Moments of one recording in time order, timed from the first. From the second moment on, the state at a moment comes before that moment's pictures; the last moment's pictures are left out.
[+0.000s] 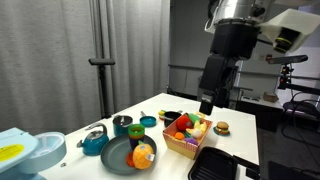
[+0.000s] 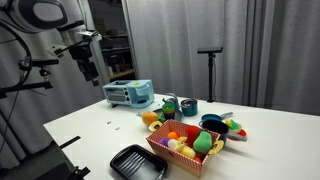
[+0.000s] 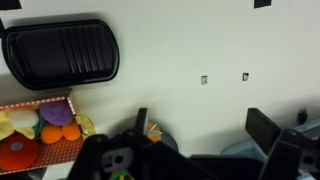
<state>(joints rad) 0.12 -0.56 0.15 -2.49 0.22 2.08 0.24</state>
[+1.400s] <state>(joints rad) -0.12 -0.43 -0.03 -2.38 0.21 2.10 0.31</state>
